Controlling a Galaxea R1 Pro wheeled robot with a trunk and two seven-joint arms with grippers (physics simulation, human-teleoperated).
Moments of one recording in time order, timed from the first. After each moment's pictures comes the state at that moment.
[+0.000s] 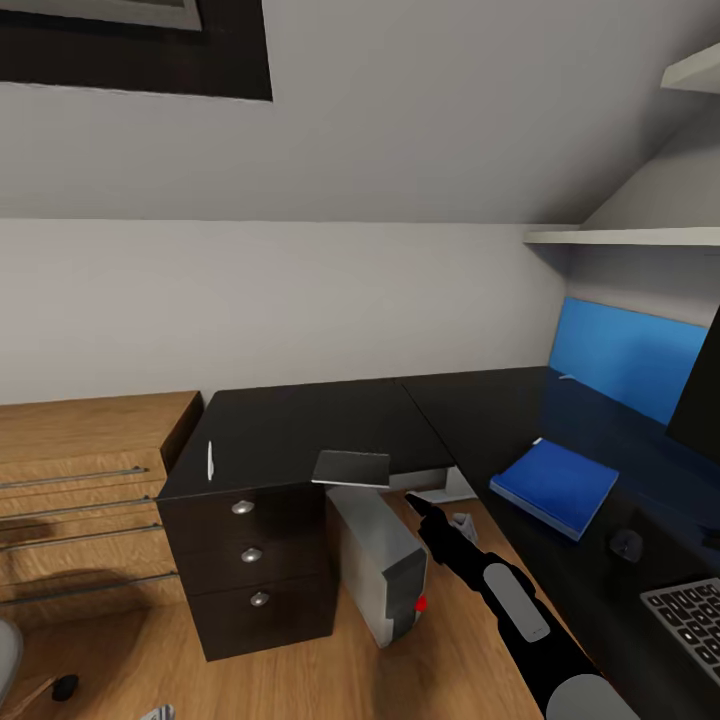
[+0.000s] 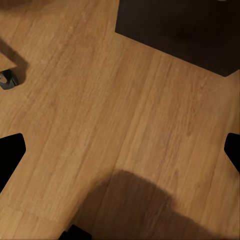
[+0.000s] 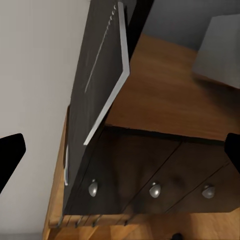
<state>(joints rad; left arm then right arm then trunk) 0.14 0.09 0.04 -1.19 0.57 0.34 0.34 -0.50 0.00 0.13 -0.81 -1.23 0.34 0.19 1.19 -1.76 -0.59</state>
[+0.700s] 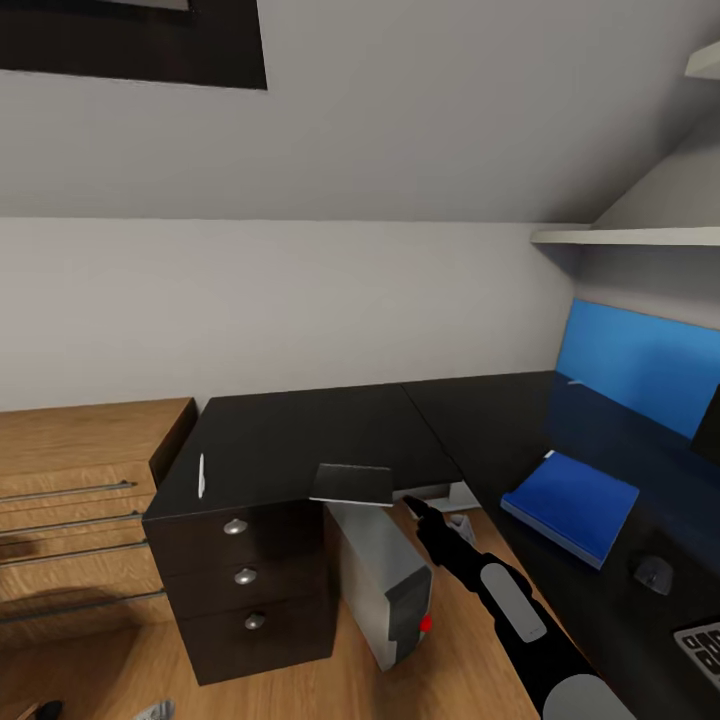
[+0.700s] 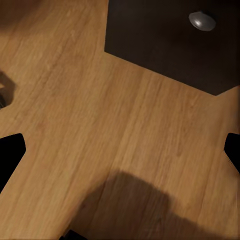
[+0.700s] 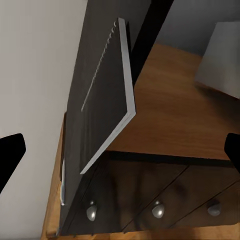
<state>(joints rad) 0.14 0.09 0.04 -1.21 0.57 0.34 0.33 -0.50 0.01 0.13 -0.81 -1.23 0.34 0.17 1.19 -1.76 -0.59</state>
